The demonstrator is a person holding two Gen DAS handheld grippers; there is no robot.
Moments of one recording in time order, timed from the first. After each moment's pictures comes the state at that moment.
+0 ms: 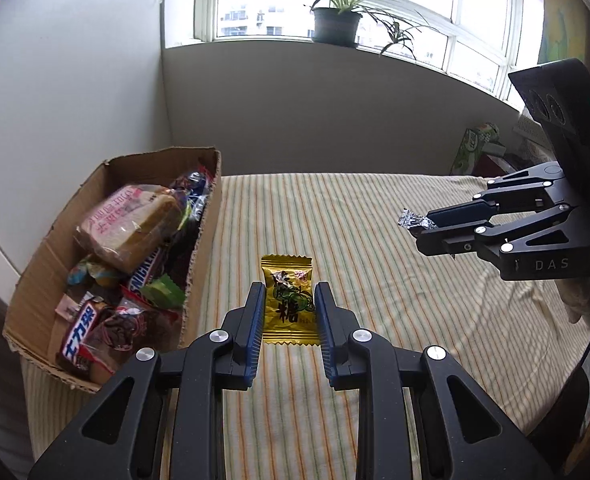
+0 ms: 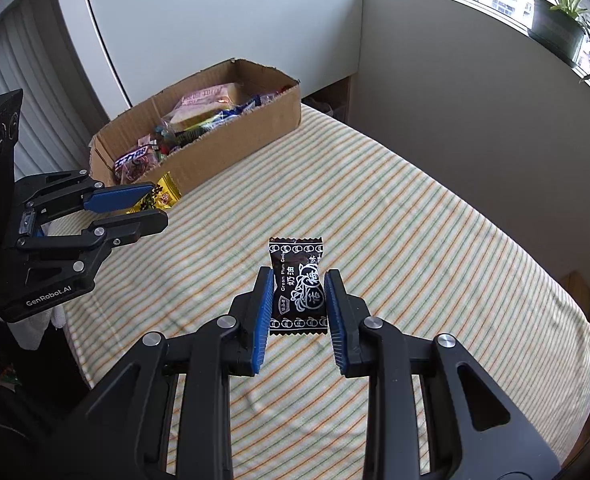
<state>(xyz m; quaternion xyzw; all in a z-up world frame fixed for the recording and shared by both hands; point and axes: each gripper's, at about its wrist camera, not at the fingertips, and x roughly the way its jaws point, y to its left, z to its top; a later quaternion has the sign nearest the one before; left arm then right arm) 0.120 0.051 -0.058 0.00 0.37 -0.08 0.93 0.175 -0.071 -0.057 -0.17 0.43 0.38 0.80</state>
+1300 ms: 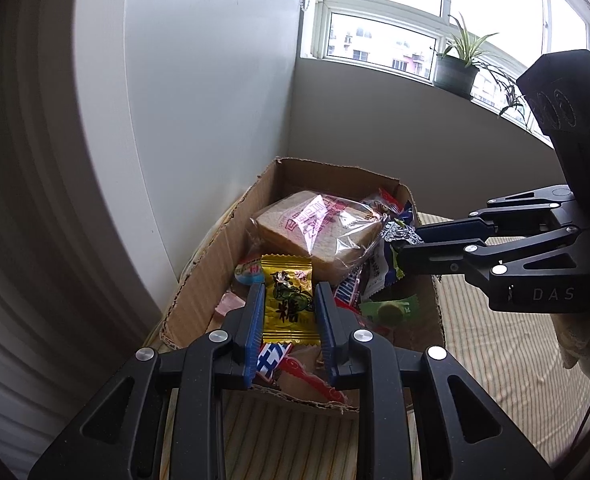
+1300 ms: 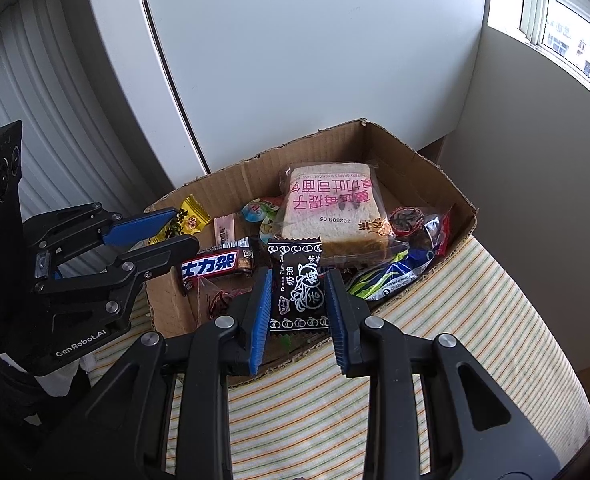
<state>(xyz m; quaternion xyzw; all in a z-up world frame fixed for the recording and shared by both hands) 0.106 0.180 -0.058 -0.06 0.34 0.06 0.94 0.176 0.110 -0.052 -0.19 0.40 0.47 0.77</state>
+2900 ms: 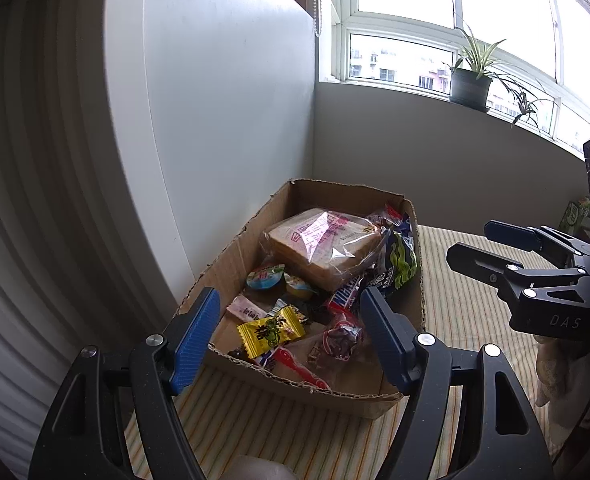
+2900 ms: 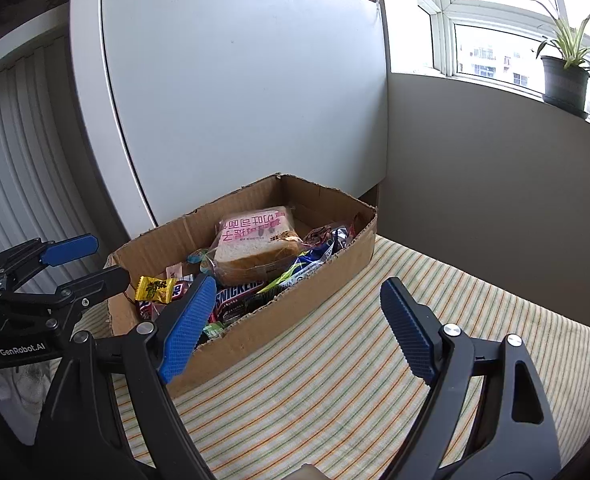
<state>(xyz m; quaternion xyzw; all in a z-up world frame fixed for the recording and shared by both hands) 0.087 0.150 -0.047 -0.04 0.30 0.13 0.95 0.156 0.030 -0.063 -0.07 0.26 0.40 0.88</state>
